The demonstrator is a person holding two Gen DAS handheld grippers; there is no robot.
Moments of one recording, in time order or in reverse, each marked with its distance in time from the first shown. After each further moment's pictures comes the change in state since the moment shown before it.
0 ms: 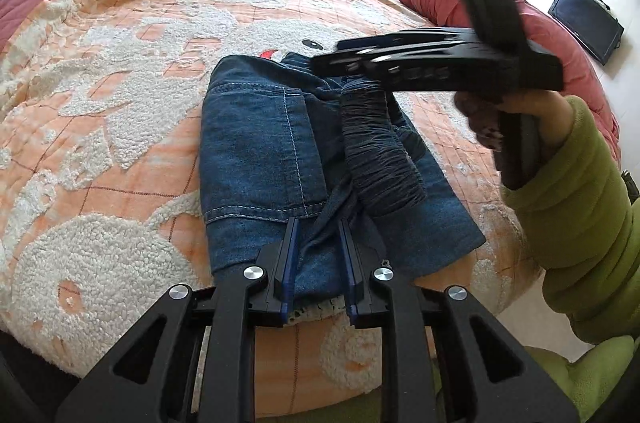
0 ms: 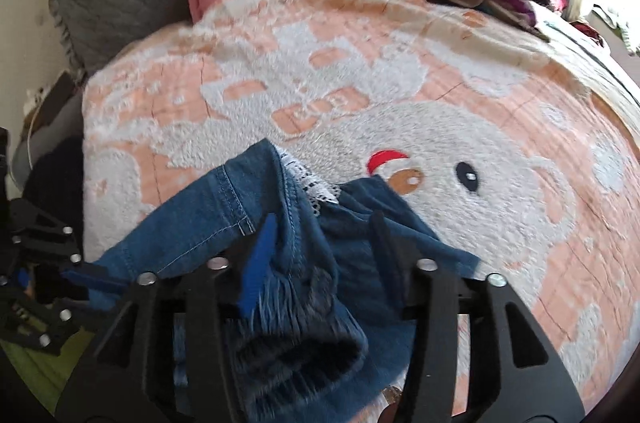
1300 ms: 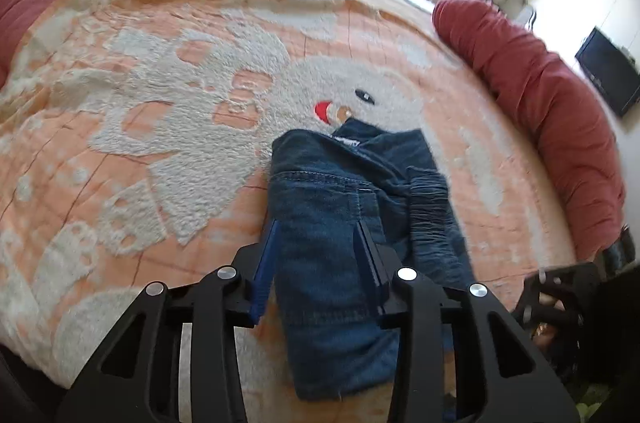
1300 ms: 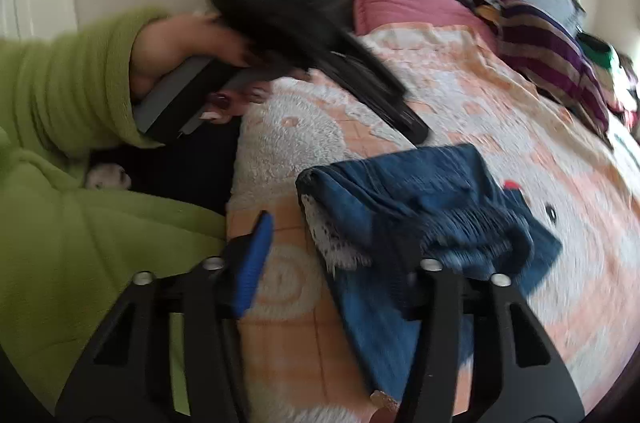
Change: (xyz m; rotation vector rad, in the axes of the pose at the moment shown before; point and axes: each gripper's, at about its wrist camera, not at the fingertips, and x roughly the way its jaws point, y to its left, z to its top) left arm -0.002 0.045 0.066 -0.138 -0.004 0.026; right arm -0.057 0.142 -0.076 -0.458 -0.075 0.207
